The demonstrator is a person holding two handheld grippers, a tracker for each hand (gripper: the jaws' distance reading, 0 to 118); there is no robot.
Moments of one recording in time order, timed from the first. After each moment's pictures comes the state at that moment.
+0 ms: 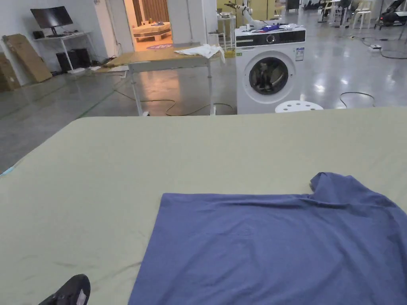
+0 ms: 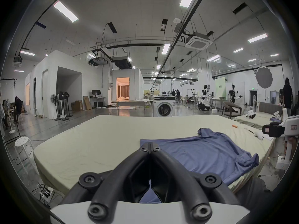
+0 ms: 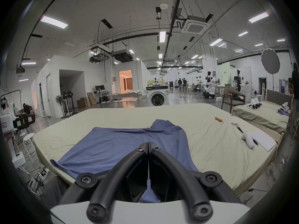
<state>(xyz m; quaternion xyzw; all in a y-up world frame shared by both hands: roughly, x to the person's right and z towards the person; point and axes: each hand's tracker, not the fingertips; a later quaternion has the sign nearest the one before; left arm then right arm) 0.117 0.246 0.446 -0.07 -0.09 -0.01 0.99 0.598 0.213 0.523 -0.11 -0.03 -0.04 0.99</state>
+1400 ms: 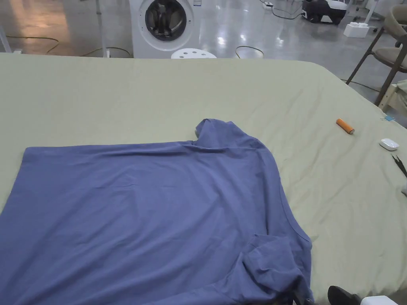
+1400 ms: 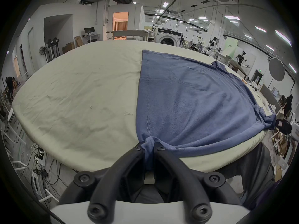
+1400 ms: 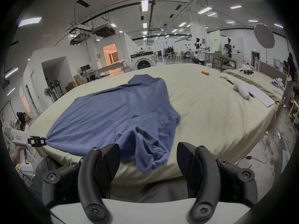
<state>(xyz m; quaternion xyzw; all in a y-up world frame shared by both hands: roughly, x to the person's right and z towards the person) 0.092 0.081 0.357 -0.39 -0.11 0.03 0.92 0.651 0.112 0.533 -0.27 -0.06 -0.10 0.96</state>
